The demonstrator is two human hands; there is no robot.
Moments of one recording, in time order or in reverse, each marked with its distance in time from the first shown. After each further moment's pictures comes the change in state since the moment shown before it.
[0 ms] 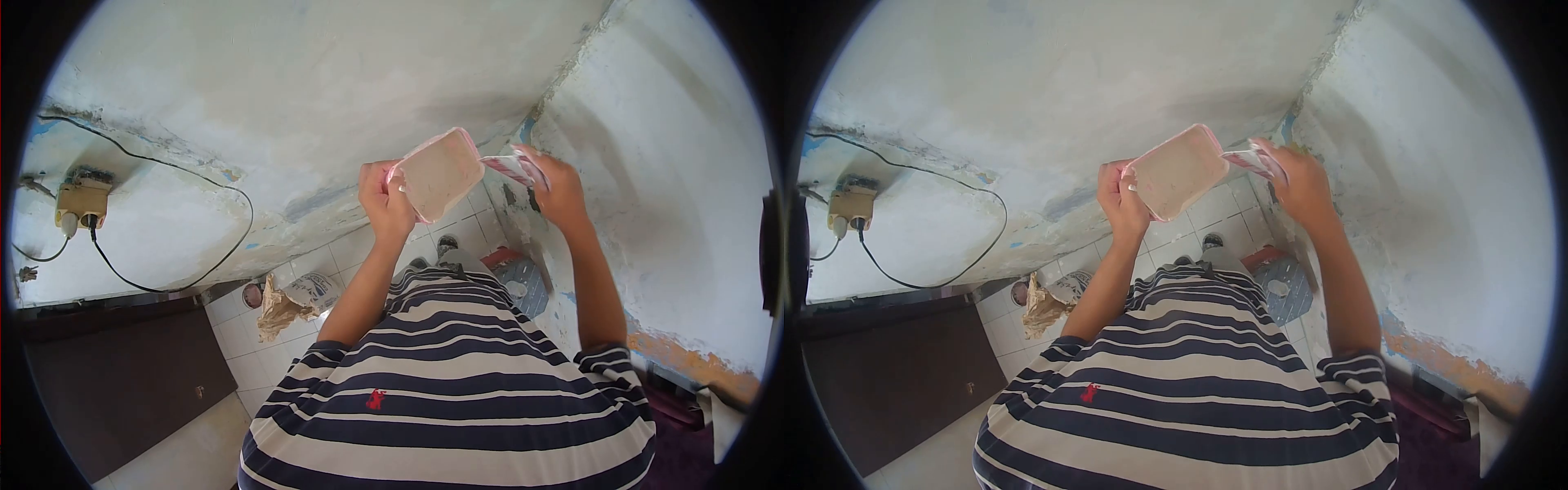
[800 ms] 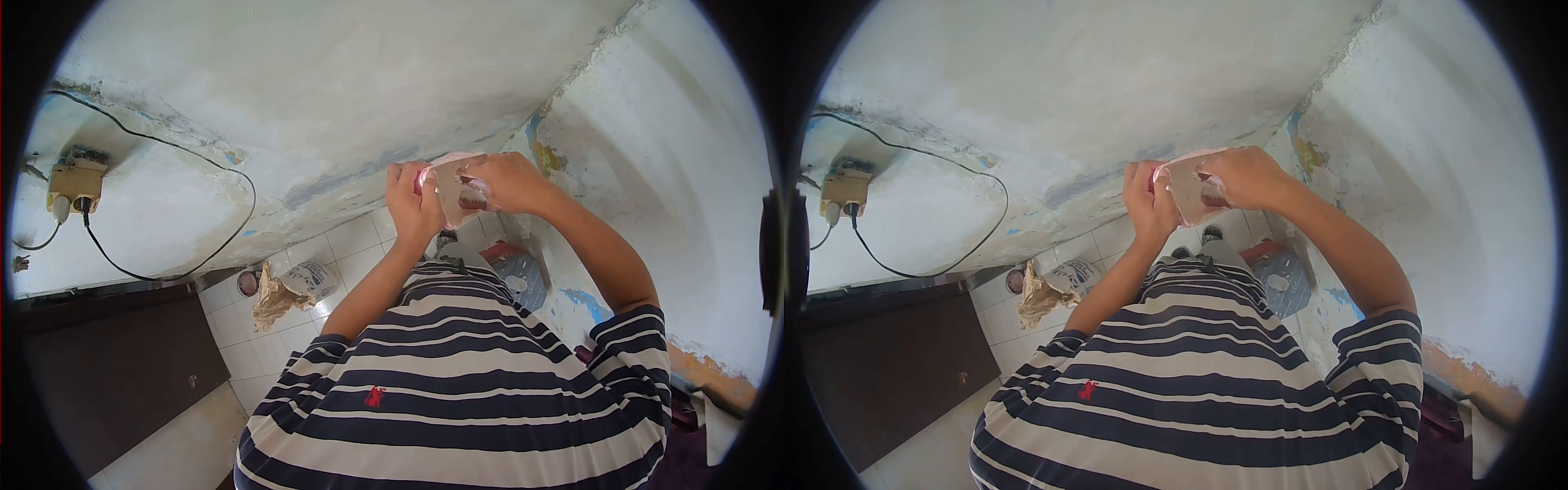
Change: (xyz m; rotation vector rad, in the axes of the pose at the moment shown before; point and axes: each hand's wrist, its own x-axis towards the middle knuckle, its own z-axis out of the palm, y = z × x) left_hand -0.026 0.000 0.006 0.086 -0.047 -0.010; right_hand 0.043 -0.061 0.052 -0.351 -0.748 -0.241
